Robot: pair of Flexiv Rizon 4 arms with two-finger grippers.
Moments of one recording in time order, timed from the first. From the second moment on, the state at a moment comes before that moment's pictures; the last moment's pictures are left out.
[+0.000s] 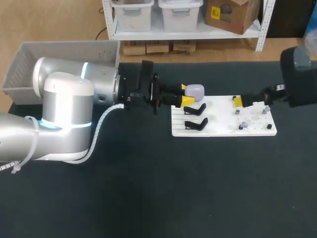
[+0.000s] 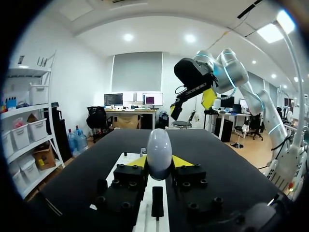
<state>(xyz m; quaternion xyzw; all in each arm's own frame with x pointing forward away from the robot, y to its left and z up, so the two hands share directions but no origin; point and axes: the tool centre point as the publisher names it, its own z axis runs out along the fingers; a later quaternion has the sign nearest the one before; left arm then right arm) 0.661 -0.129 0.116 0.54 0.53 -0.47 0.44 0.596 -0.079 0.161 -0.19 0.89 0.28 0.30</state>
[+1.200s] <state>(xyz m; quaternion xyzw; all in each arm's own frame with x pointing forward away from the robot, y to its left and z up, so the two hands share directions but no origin) 0.656 -0.134 0.112 0.56 0.52 -0.47 0.43 0.618 -0.012 0.133 -0.18 0.92 0.27 0.23</state>
